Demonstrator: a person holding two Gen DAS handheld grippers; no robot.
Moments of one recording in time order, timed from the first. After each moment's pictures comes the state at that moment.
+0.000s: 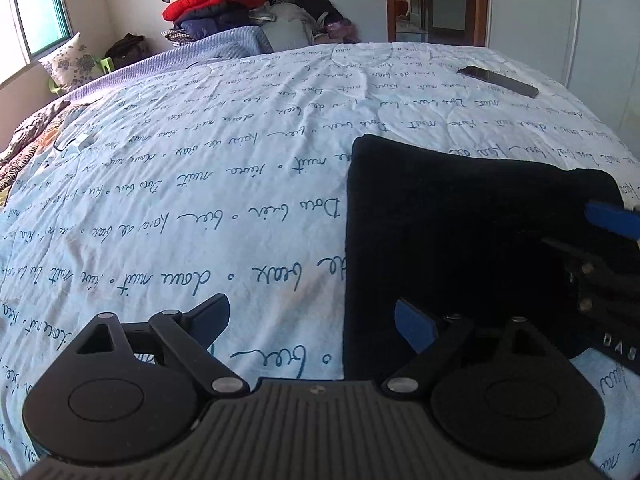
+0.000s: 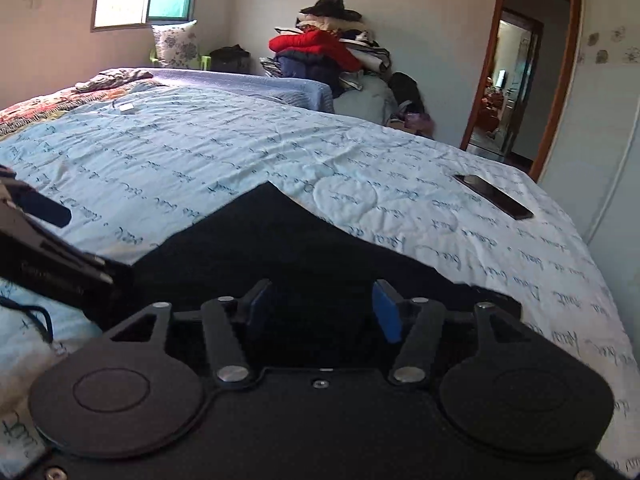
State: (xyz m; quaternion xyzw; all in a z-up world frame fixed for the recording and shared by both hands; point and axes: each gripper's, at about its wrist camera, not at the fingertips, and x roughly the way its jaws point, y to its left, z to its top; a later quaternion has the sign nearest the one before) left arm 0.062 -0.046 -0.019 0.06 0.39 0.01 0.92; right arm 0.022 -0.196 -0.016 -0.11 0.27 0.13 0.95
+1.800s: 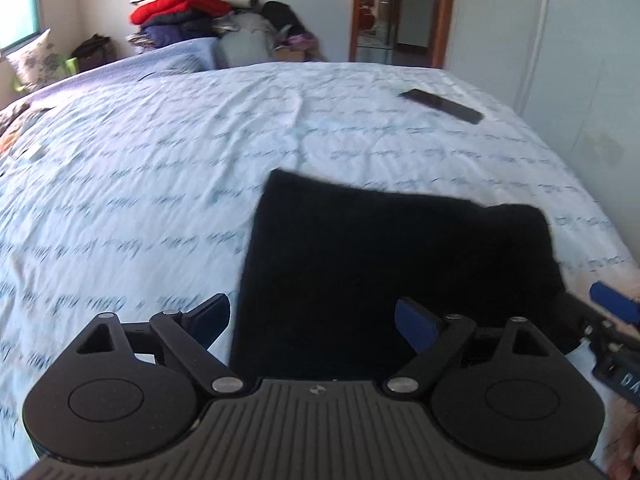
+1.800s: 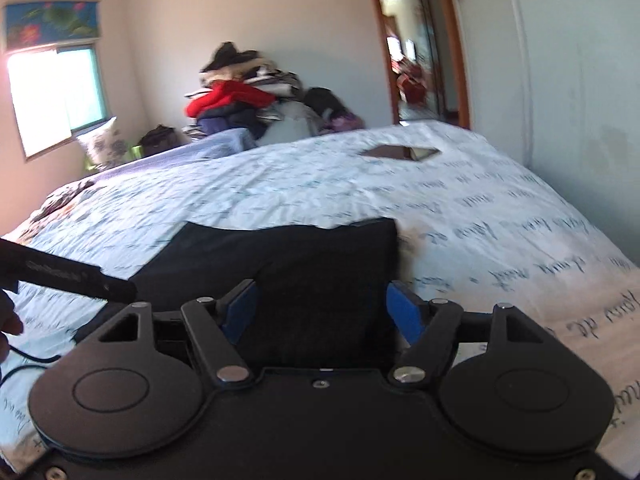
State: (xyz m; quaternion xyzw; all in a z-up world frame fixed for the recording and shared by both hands) left arm 0.076 -0.100 0.003 0.03 0.38 -0.06 0.92; right arm -0.016 -0.308 -0.026 0.10 0.24 0.05 0.97
